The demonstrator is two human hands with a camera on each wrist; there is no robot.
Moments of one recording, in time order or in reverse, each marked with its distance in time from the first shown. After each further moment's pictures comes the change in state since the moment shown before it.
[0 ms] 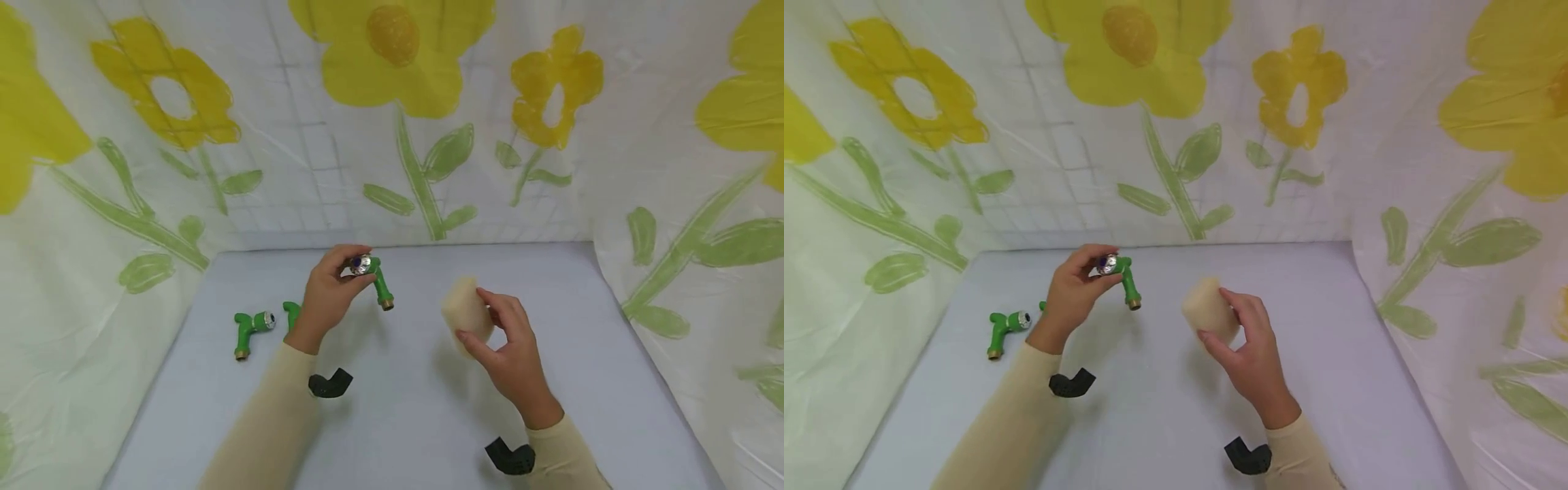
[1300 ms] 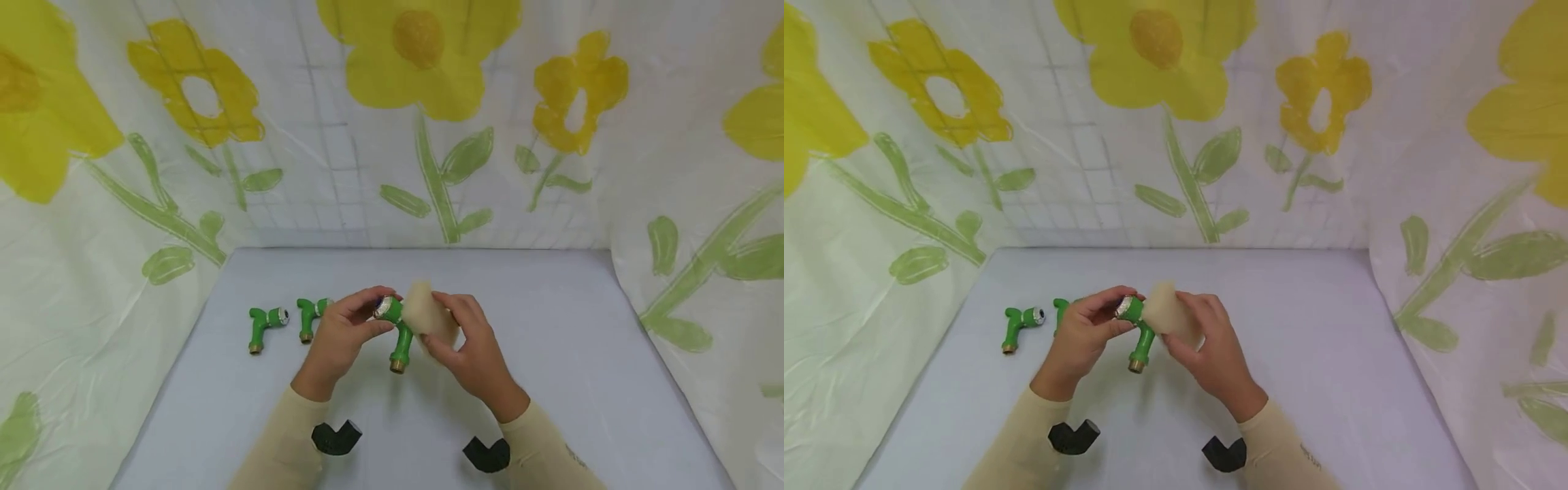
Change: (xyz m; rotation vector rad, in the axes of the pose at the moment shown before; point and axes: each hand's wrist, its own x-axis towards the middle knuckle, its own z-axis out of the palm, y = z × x) left_hand -0.064 0.026 0.006 -0.350 -0.066 -0.099; right_hand 0.017 -0.029 0.059 0.049 -0.238 -0.062
